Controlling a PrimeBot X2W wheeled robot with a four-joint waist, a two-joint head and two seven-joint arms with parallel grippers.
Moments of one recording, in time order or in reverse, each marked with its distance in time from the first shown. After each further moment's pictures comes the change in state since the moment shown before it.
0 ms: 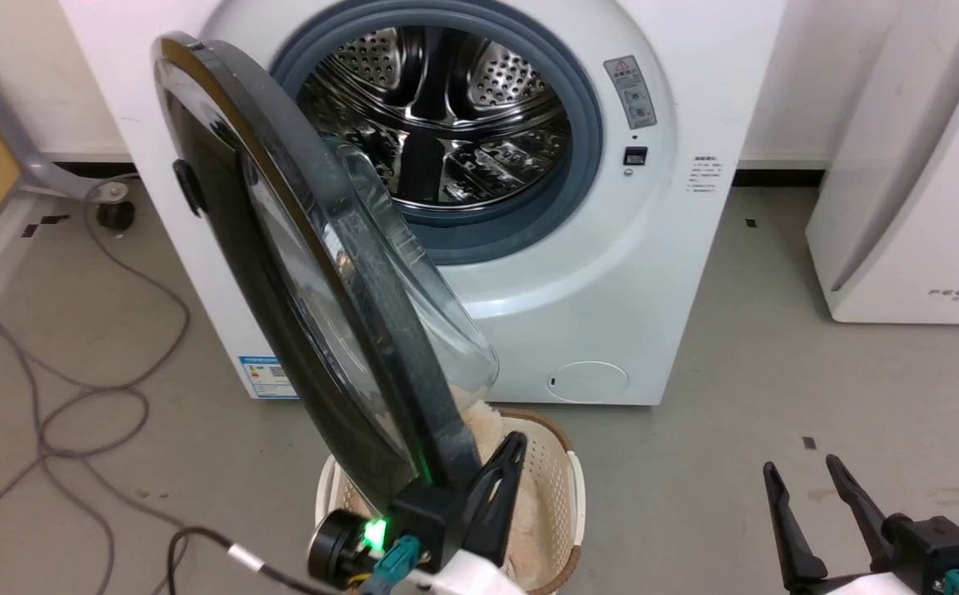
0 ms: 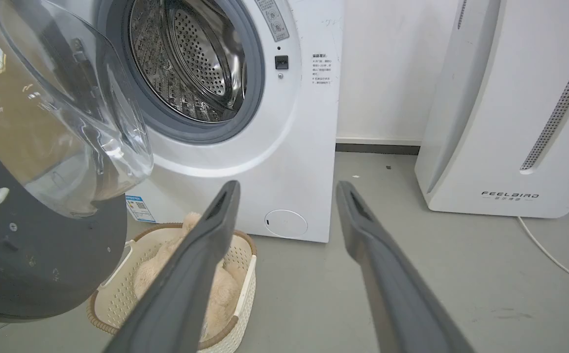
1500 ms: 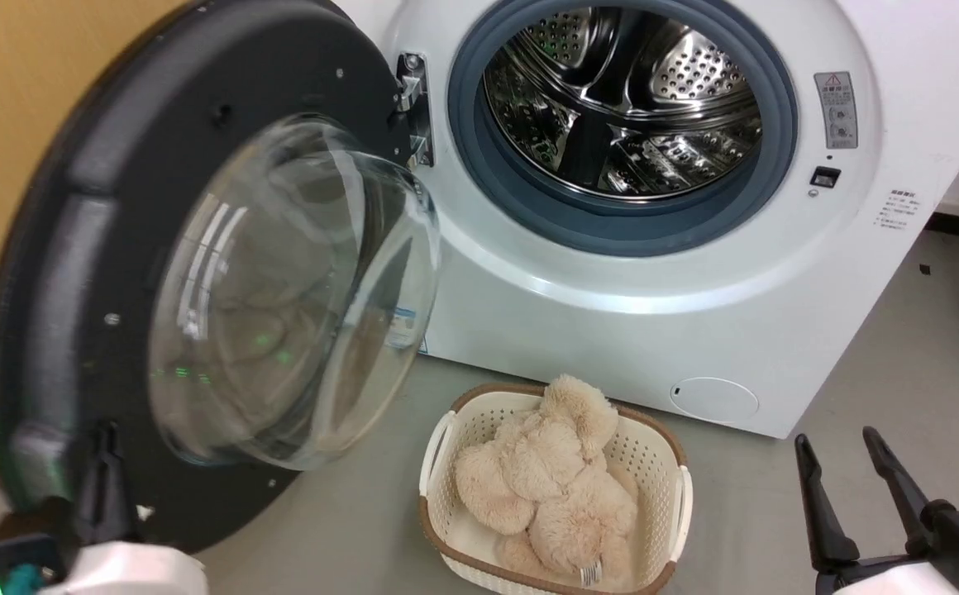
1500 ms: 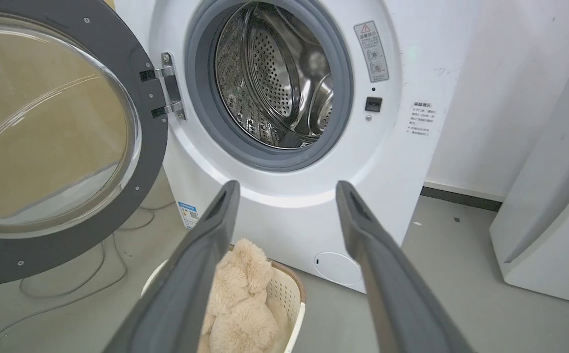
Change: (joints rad) left arm 0.159 0.286 0.480 -0.025 -0.131 0.145 -0.182; right arm 0.023 0.001 -0.037 -0.147 -0.018 0.000 0.033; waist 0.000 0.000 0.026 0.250
